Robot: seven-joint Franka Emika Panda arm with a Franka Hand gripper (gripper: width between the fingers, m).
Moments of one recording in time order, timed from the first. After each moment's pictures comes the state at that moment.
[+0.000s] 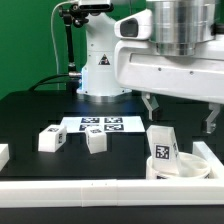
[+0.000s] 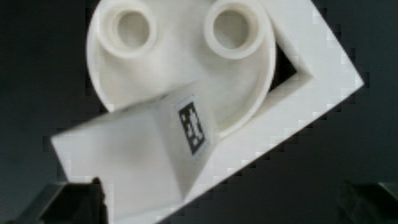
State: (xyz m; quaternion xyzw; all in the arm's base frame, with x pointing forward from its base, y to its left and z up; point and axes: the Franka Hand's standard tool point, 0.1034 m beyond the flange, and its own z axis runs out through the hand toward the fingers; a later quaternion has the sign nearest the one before) arm 0.663 0.072 0.110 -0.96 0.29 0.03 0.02
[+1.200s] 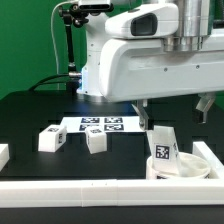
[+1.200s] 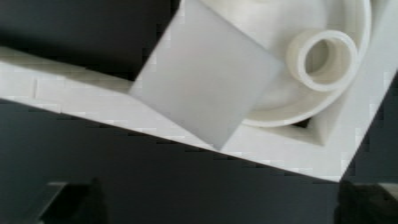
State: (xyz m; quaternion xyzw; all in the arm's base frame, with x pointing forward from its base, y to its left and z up) arm 0.668 0.058 0.110 -0.99 -0.16 -0.01 0.00
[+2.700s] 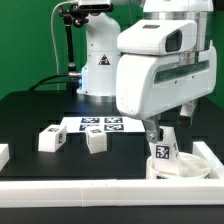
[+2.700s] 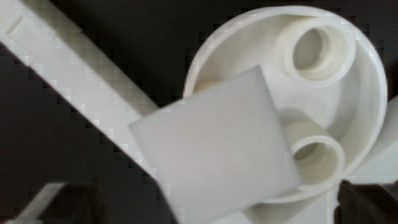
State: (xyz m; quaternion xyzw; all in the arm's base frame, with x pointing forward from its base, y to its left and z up) arm 0.645 0.061 0.087 -0.92 -0.38 0.00 0.00
